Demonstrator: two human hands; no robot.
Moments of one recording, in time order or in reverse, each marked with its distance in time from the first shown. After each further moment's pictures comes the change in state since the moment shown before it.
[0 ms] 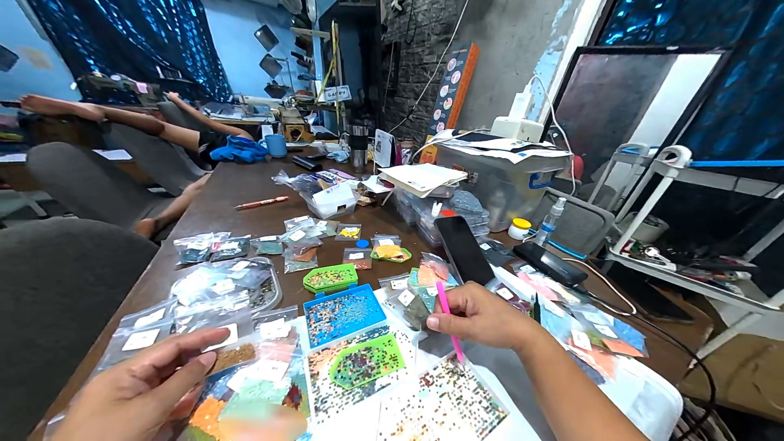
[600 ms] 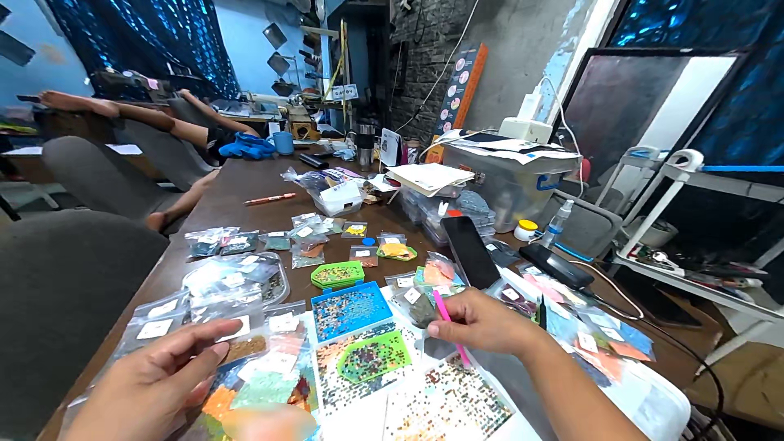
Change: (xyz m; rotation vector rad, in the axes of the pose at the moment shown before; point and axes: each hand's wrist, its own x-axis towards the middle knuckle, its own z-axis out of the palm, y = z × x) left_hand -0.001 0.002 0.003 0.003 0.027 0.002; right_hand 0.002 -0.002 0.005 -0.075 -0.072 0.060
